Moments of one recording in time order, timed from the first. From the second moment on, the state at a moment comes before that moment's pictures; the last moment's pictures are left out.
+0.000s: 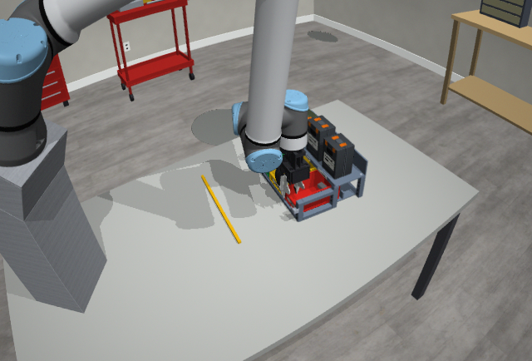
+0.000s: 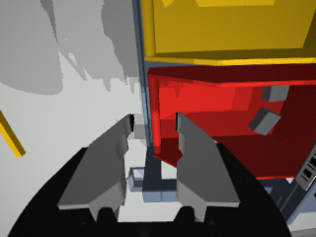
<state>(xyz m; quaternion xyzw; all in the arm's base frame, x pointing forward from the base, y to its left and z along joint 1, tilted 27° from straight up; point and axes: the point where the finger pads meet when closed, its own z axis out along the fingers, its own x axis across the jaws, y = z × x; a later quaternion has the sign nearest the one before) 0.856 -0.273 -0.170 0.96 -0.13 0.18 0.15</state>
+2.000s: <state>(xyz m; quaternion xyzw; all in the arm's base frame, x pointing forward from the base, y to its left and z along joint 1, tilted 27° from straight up) 0.854 -0.271 -0.166 0.96 -0.13 0.18 0.15</state>
